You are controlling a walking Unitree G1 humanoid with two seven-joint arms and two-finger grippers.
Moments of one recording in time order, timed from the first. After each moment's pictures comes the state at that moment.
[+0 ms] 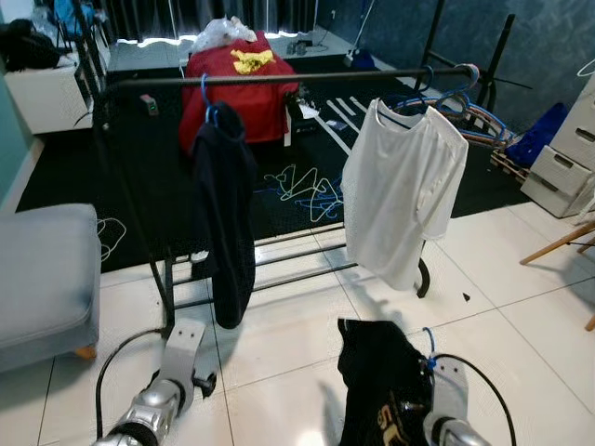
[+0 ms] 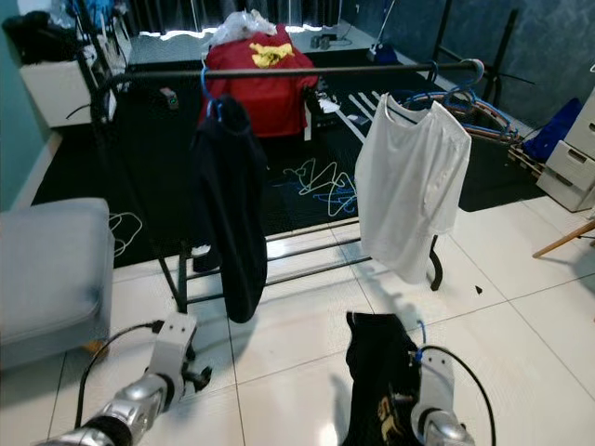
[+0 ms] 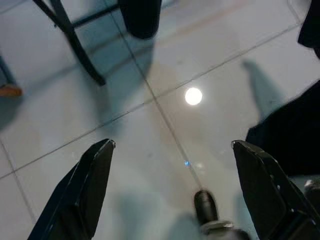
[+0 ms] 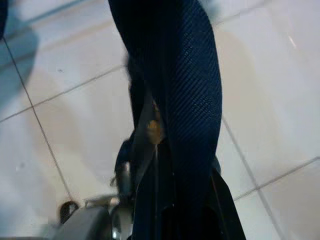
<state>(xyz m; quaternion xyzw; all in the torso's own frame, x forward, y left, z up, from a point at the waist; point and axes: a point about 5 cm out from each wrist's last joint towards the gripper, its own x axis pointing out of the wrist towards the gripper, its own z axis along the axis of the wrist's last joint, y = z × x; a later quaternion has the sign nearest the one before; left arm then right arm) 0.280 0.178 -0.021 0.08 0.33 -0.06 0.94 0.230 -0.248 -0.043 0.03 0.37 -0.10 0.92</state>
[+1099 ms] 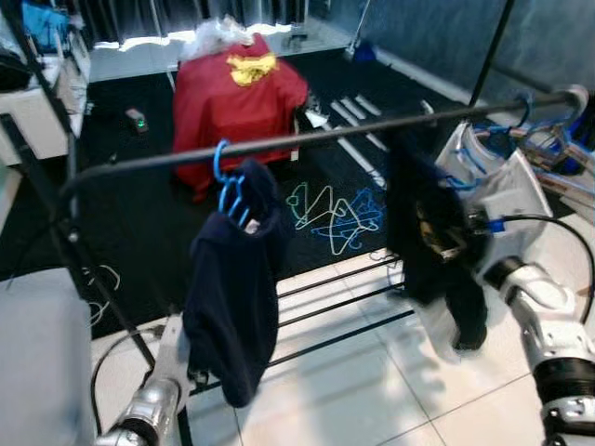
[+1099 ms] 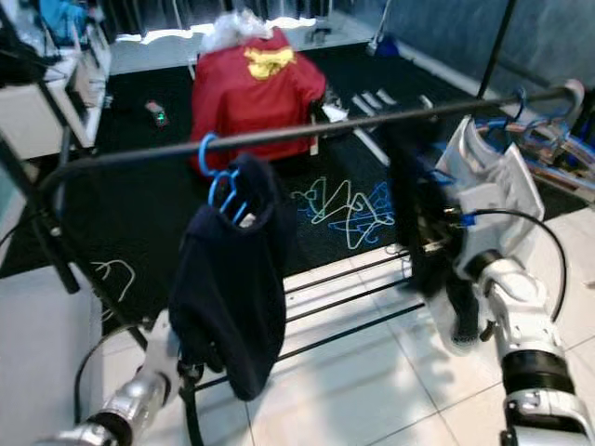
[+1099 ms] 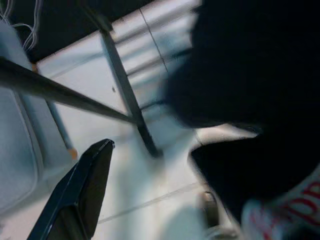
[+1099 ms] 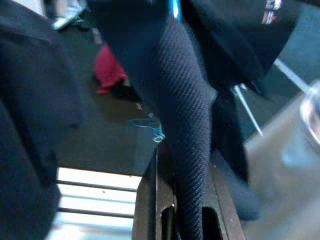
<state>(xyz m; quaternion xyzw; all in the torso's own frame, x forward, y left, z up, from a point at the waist) 0.291 0.200 -0.009 0.07 0.31 0.05 0.95 0.342 -0.272 0.194 -0.14 -0.04 0.15 0.98</state>
